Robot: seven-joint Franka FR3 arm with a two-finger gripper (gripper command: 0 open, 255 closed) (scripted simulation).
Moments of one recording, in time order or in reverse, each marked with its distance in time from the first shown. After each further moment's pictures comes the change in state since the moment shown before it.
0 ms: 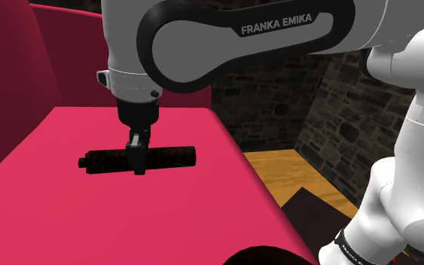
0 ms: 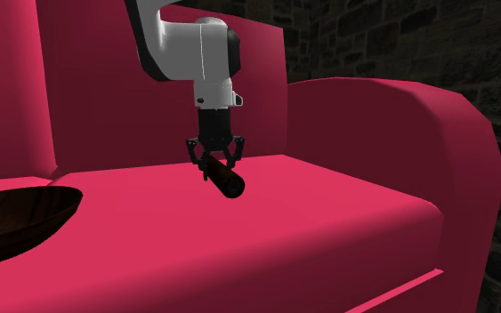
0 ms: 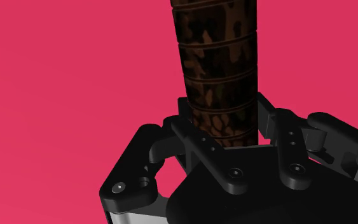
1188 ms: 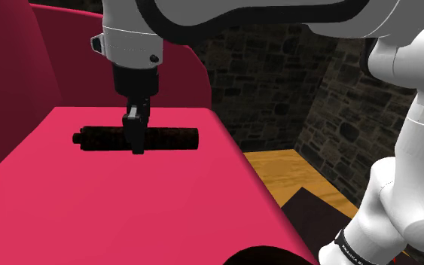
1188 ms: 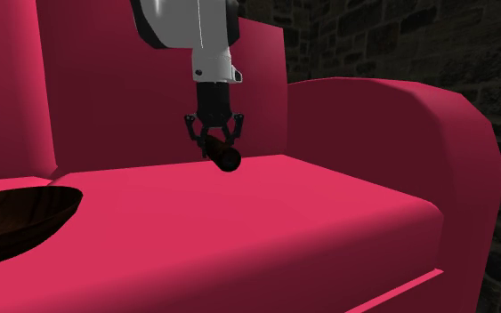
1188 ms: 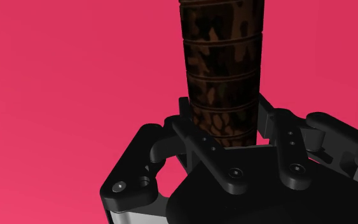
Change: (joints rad) arm 0.007 -0.005 0.005 0.140 0.005 -0.145 -0.004
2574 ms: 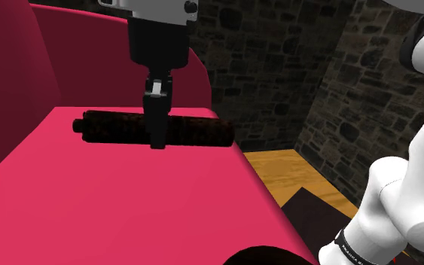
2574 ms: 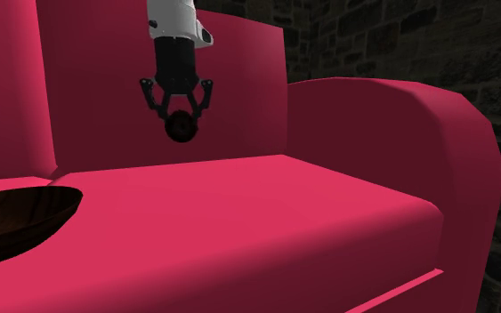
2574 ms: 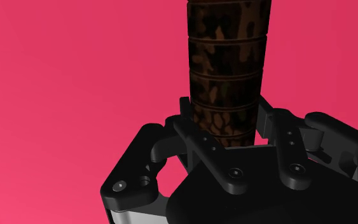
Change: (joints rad) arm 0.036 -0.185 0.043 -0.047 0.071 -0.125 0.071
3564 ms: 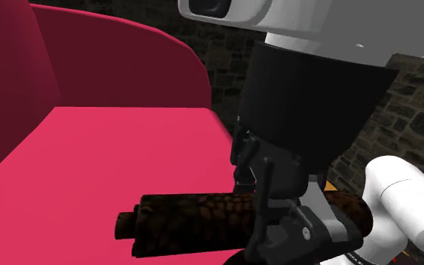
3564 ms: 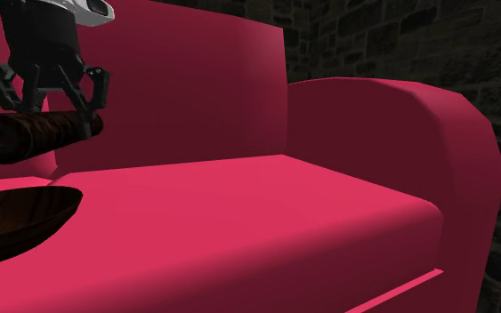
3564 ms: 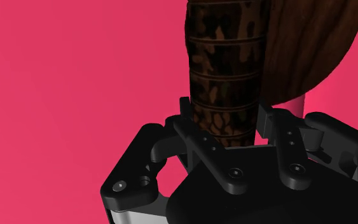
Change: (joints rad) arm 0.114 -0.343 0.105 -0.323 0.172 0.023 0.192
